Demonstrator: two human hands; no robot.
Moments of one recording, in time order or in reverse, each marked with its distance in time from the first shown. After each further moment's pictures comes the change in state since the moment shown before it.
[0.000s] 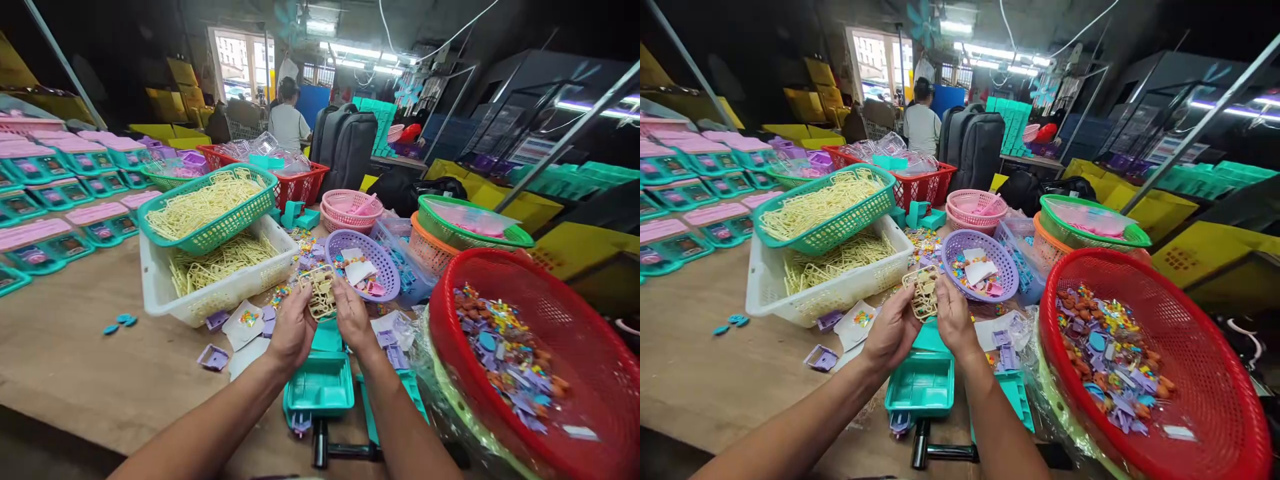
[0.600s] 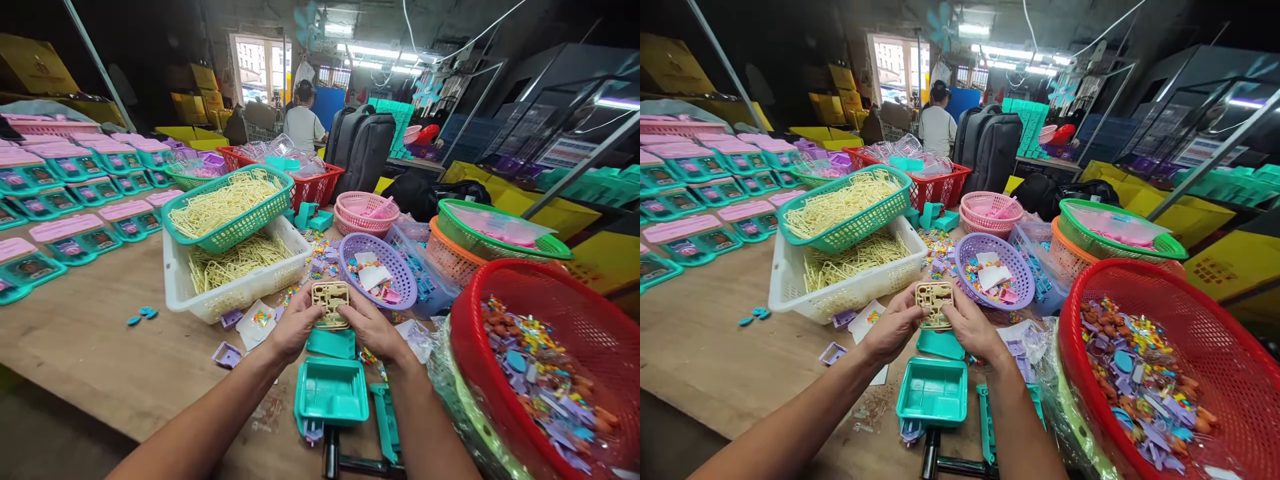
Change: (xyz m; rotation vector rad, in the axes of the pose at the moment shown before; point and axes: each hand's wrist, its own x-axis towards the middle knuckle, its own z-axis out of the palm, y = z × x) left_hand 0.002 0.036 -0.010 0.226 -0.199 -0.156; right_hand 0.007 0.003 -0.017 0.238 -0.380 0.106
